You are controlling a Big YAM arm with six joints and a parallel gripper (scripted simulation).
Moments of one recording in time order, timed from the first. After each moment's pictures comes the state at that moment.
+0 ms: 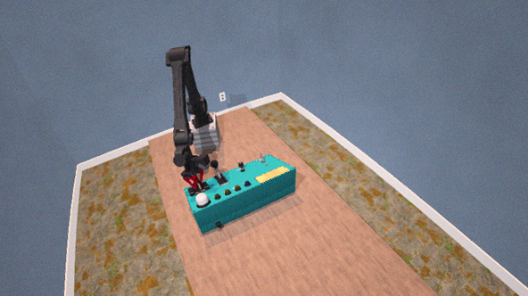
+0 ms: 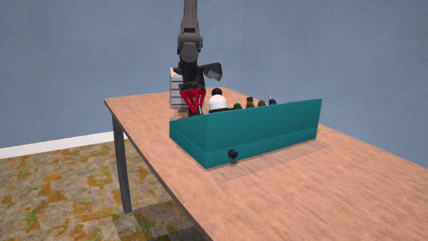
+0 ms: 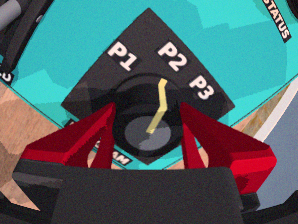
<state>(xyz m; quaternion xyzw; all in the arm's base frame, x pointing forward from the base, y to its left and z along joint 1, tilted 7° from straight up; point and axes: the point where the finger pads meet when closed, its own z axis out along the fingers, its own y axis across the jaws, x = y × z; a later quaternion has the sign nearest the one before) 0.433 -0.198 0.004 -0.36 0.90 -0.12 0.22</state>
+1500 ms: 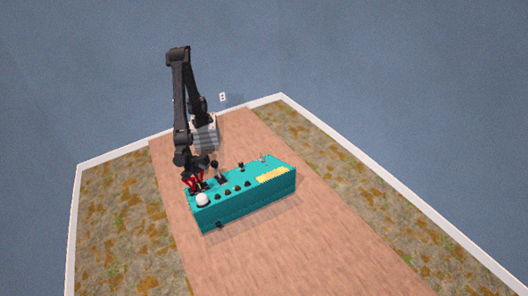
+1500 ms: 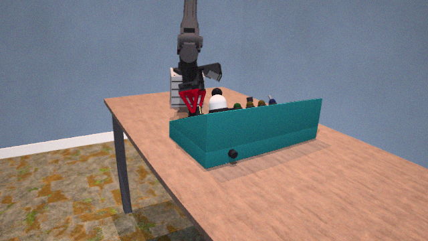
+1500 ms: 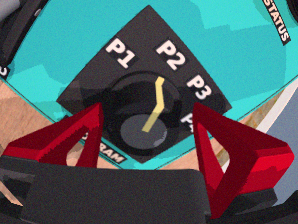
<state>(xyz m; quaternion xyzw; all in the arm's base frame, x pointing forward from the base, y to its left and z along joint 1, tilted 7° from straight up) 0.434 -0.201 0.004 -0.37 0.89 -0.12 0.22</state>
